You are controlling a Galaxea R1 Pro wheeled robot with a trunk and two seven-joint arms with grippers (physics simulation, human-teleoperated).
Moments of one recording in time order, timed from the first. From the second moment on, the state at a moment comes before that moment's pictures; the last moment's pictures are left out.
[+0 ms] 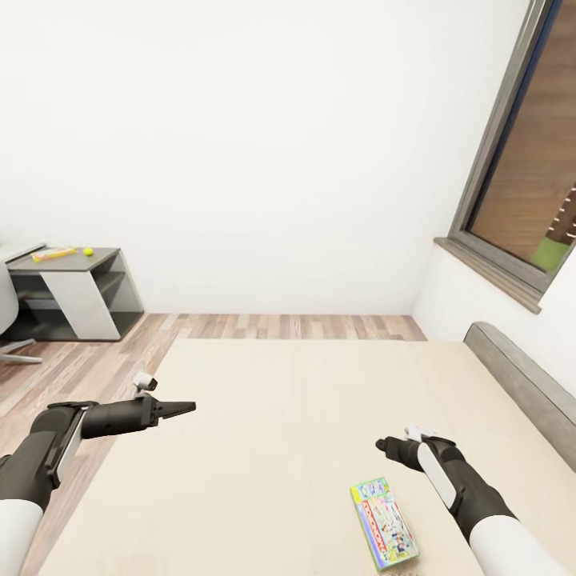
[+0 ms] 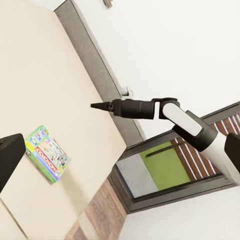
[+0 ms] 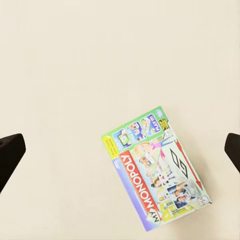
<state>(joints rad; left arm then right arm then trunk) -0.61 0.31 0.17 -0.97 0.03 0.87 -1.57 -0.58 -0.13 0.04 -0.73 -0.42 0.60 -0.09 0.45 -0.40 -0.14</state>
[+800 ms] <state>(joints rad) -0.61 0.31 0.18 -0.97 0.03 0.87 -1.57 -0.58 -0.12 0.04 -0.72 -0.42 0.58 -0.09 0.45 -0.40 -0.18</state>
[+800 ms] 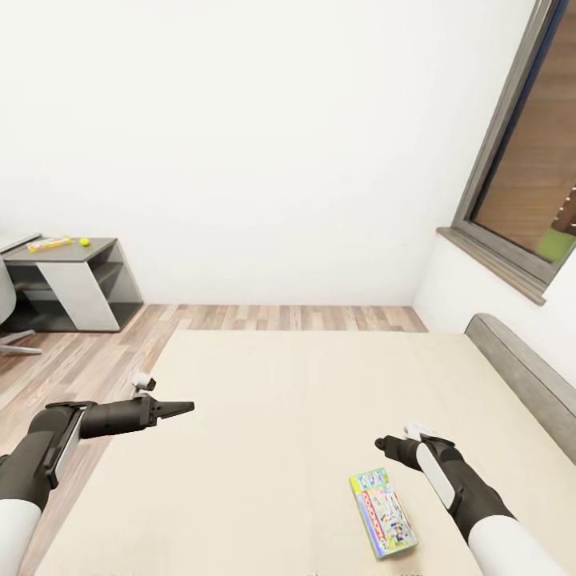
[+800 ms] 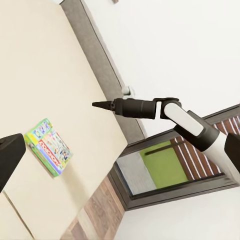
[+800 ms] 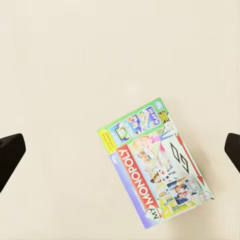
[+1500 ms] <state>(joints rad) -0.61 0.32 0.18 -0.97 0.03 0.87 -1.57 -0.58 -0.13 0.04 -0.72 -0.42 0.58 -0.09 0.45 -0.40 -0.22</state>
